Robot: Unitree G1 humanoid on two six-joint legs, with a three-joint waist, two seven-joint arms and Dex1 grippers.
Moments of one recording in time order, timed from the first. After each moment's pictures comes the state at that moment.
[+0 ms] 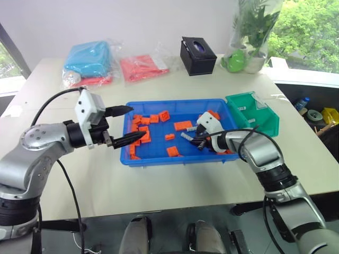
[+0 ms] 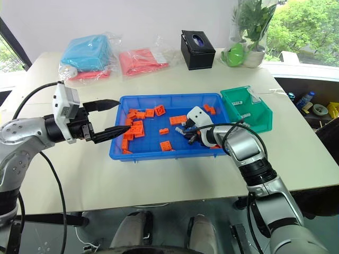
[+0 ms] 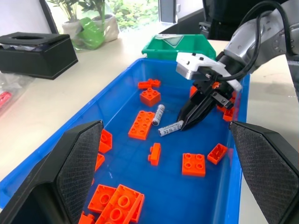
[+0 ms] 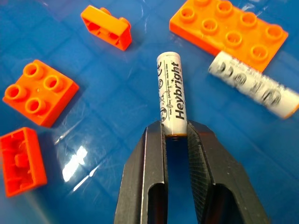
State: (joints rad) left arm -0.33 0.79 0.18 -0.41 -0.67 0.62 -0.89; right arm -0.63 -0.53 0.26 0.01 0.18 0.96 0.75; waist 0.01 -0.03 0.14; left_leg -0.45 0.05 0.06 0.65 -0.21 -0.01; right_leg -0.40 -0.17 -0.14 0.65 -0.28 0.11
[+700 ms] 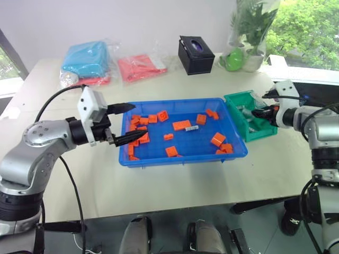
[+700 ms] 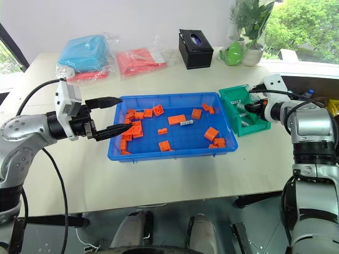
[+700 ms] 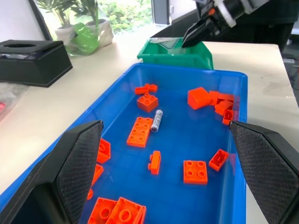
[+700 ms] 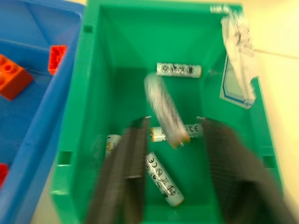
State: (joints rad) left arm -0.38 0.78 0.15 -0.38 -0.65 0.60 -0.92; right arm -0.76 -0.76 -0.08 0.38 0.18 0.85 0.65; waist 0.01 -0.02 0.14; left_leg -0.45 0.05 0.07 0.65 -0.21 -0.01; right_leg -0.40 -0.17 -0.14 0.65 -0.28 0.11
